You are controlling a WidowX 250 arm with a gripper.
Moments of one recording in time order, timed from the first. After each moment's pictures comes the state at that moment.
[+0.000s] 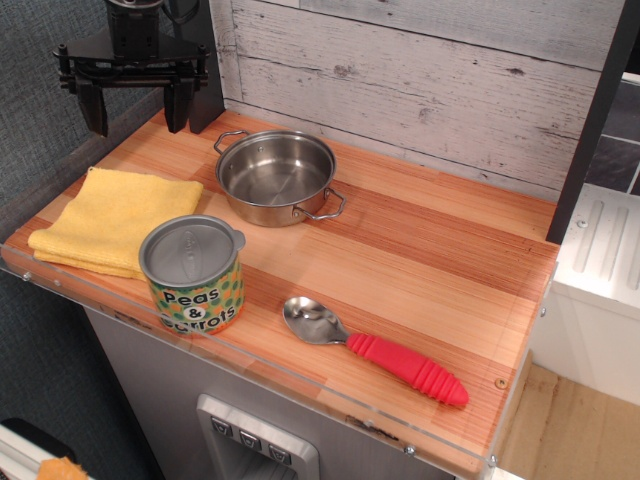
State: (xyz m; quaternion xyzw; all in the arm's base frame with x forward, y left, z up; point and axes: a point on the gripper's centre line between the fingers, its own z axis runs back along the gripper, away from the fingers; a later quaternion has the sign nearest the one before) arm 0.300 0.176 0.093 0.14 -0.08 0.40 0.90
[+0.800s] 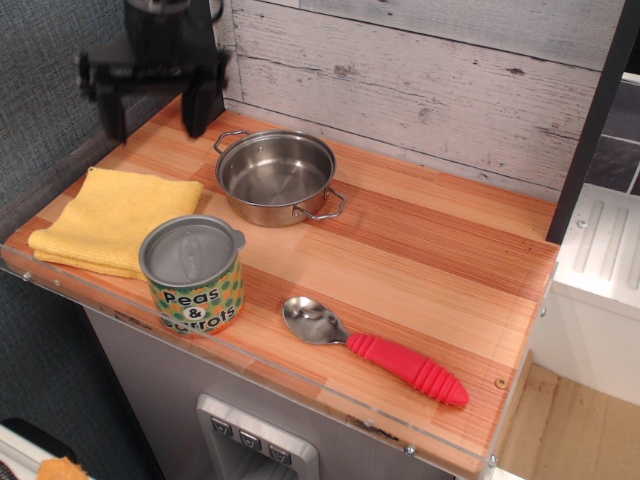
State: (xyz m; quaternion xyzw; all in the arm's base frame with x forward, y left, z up) arm 0.292 0.144 0.108 0.13 -0.06 0.43 0.89
